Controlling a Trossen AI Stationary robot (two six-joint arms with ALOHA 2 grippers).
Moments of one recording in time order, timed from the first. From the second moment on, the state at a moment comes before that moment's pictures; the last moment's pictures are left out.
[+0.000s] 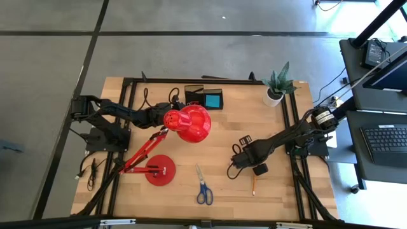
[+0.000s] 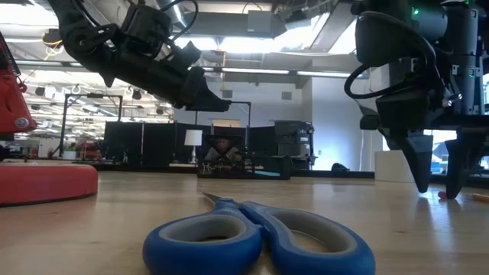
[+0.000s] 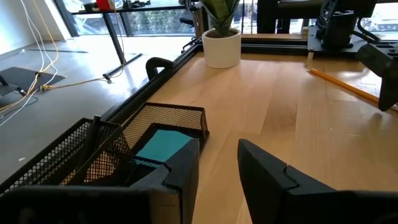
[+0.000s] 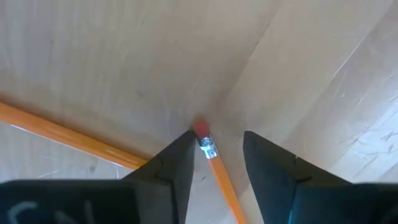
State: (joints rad) left arm 0.21 1.48 0.50 0.73 -0.24 0.05; right arm 0.36 1.74 0.93 -0.83 0.15 -0.06
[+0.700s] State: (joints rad) left arm 0.21 1.48 0.50 0.73 -0.24 0.05; right arm 0.34 1.74 0.92 -0.81 0.08 -0.09
